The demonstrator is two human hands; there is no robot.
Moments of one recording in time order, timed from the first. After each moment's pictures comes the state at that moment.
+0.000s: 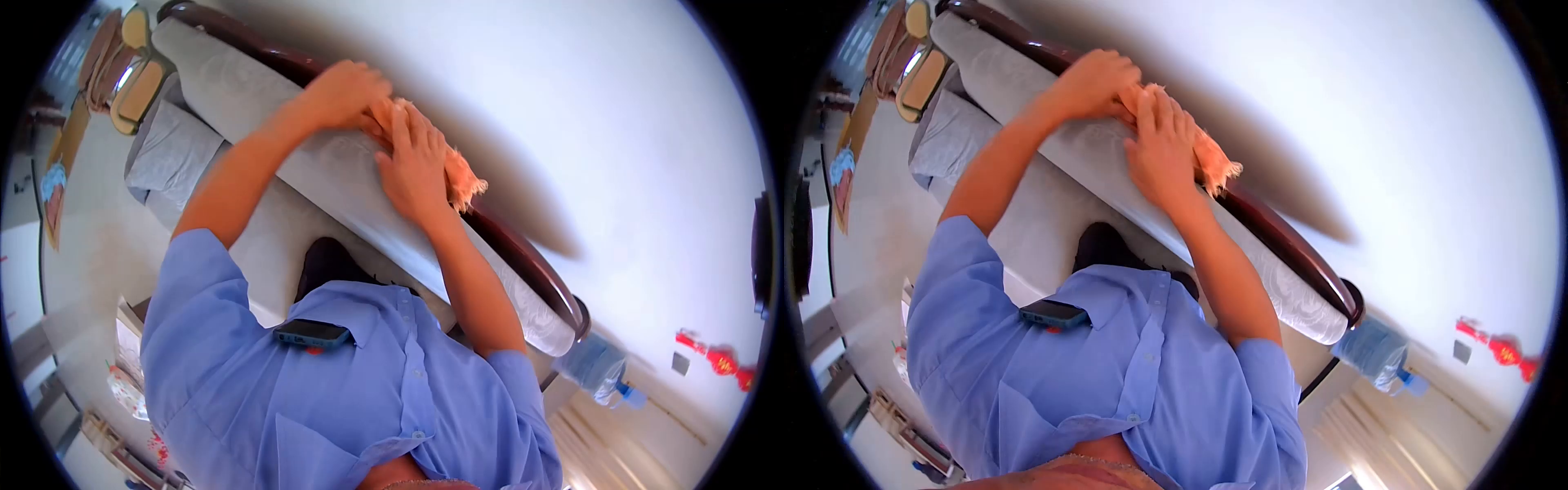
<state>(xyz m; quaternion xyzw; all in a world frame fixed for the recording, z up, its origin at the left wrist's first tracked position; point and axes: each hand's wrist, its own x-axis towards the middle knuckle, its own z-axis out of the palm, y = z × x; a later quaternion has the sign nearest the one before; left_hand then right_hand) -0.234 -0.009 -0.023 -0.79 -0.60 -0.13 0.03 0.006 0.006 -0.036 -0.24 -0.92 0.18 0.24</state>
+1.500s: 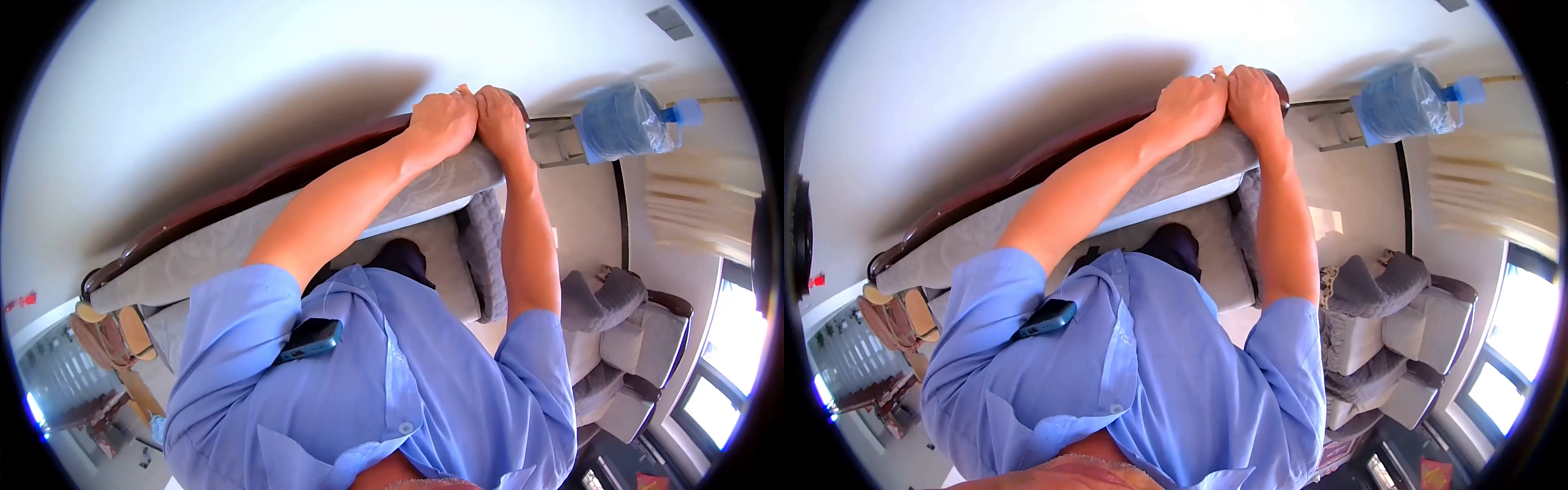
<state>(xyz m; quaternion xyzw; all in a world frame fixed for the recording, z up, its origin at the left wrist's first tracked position) 0.379 0.068 -0.049 -0.91 -0.38 -0.16 -0.12 0.545 0.038 -0.063 -0.66 -0.70 0.04 0.28</state>
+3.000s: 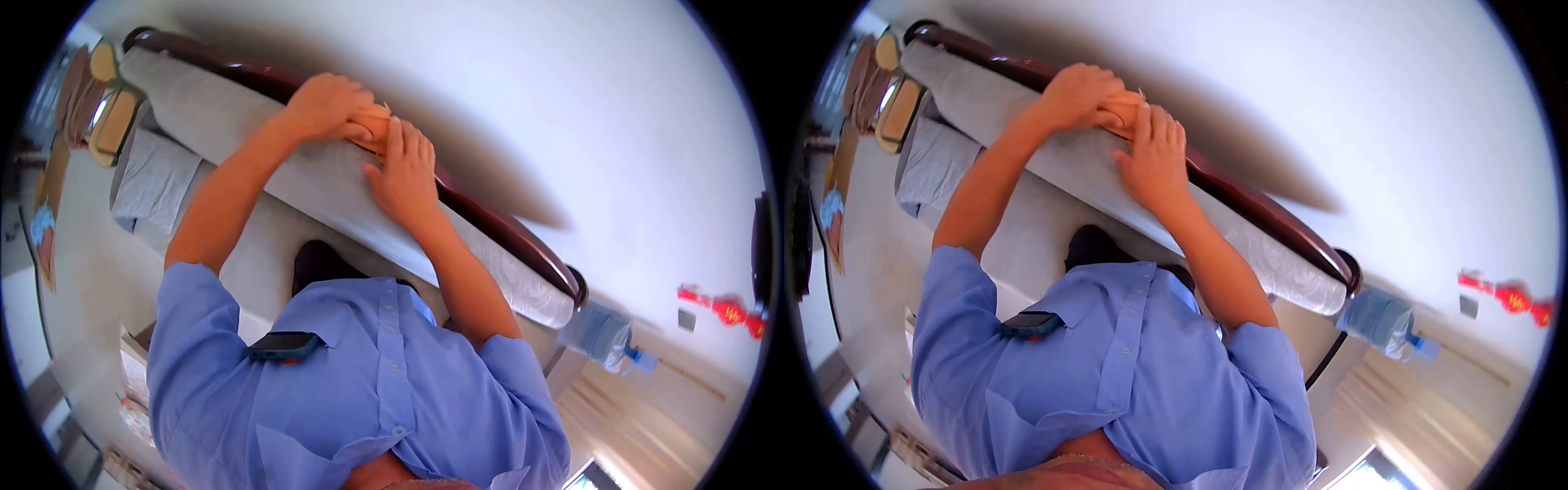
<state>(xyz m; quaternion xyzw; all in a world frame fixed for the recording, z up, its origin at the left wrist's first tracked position) -0.180 0.002 -0.017 -0.80 -0.59 -0.12 -0.01 0.077 -0.007 -0.050 -0.35 -0.90 0.15 0.22</state>
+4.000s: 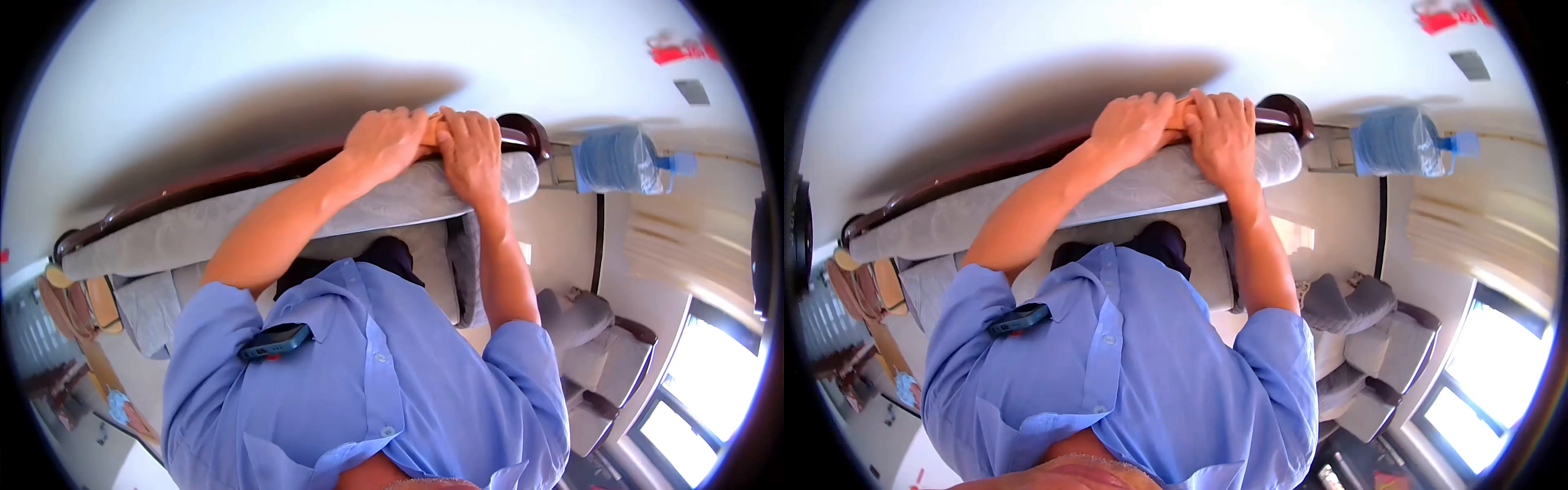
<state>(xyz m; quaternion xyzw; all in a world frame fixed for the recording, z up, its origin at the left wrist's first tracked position) 0.215 0.053 -0.034 -0.89 -0.41 -0.14 -0.11 0.418 0.006 -0.036 -0.57 -0.78 -0.02 0.26</state>
